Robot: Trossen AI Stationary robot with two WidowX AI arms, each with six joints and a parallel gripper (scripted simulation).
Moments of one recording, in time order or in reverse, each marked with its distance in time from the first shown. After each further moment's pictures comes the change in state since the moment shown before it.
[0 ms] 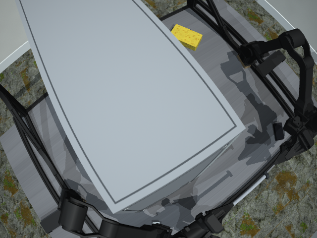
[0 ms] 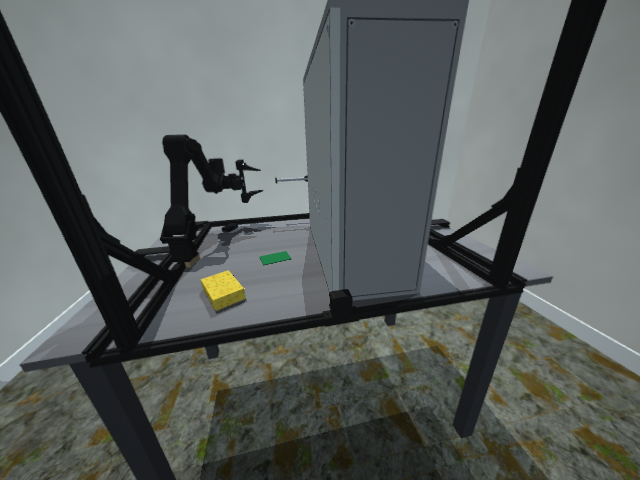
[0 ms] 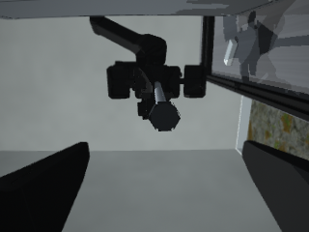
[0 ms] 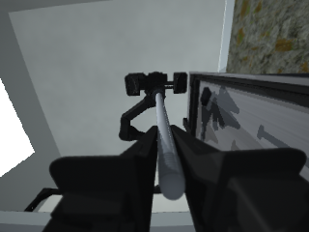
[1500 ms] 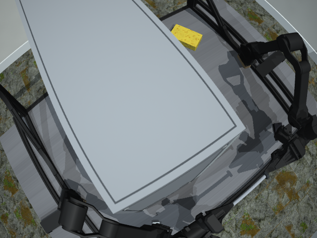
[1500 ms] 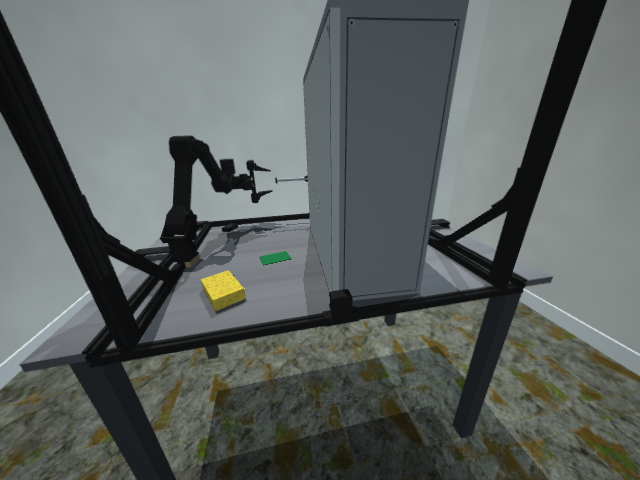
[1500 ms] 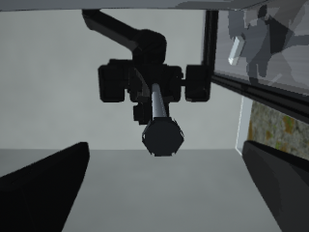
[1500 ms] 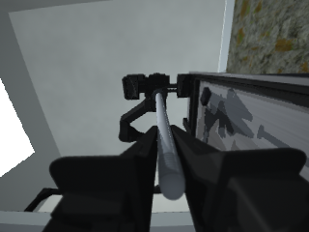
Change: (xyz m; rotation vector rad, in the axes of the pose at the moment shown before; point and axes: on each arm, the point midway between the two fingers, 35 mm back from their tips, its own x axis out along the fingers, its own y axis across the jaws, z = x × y) left arm 0.045 -0.004 -0.001 -0.010 0.015 -0.002; right arm 0.000 0.000 0.000 0.000 0.000 0.000
